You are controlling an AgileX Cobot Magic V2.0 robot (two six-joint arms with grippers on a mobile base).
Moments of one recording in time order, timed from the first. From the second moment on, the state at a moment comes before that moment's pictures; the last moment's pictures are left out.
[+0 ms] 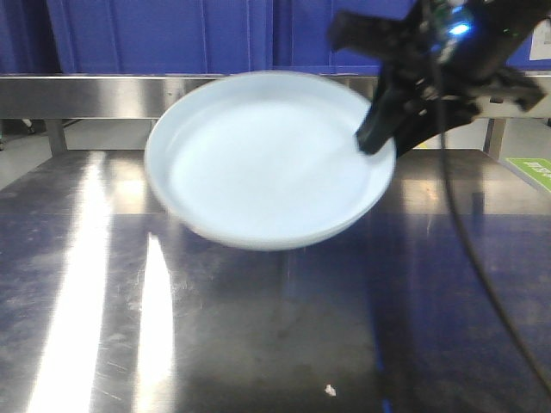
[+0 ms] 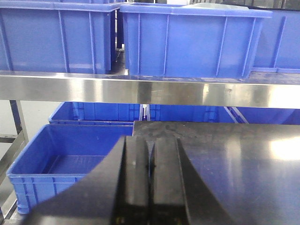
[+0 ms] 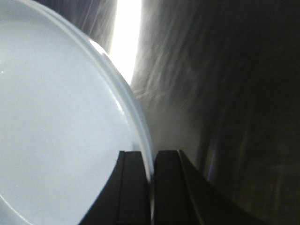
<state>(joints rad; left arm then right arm) -0.09 0.29 -0.21 -0.33 0.03 0.32 0.36 1.46 -1.02 0.31 0.52 0.10</state>
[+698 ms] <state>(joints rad) -0.09 0.29 -0.21 -0.33 0.03 0.32 0.22 0.77 -0.45 0.16 0.11 0.02</state>
